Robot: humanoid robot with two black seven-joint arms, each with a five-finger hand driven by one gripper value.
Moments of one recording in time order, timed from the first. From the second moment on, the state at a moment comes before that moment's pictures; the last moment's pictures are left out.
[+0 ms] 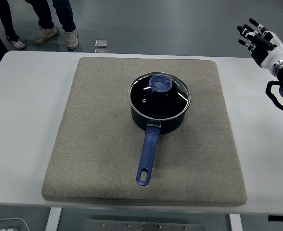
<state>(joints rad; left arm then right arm) -0.01 0.00 -0.13 -0.14 0.08 -0.04 -0.03 1.10 -0.19 0.39 0.22 0.17 0.23 0.18</state>
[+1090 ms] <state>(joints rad) -0.01 0.00 -0.13 -0.14 0.08 -0.04 -0.03 1.20 -0.26 0.31 0.22 0.03 0.43 0.18</state>
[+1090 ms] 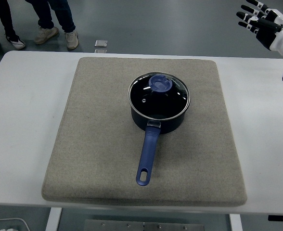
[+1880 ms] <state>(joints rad) -0.01 0.00 -0.13 -0.14 0.08 -0.04 -0.03 1.40 -0.36 0.18 0.28 -0.22 0.61 0.20</state>
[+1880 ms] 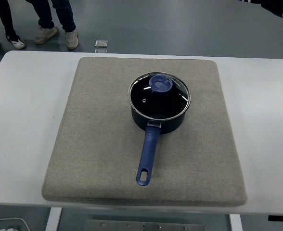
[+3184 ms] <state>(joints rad) -0.01 0.00 -0.13 -0.14 0.08 -0.04 -0.03 1.49 -0.44 0.14 0.35 -0.61 0.61 0.26</state>
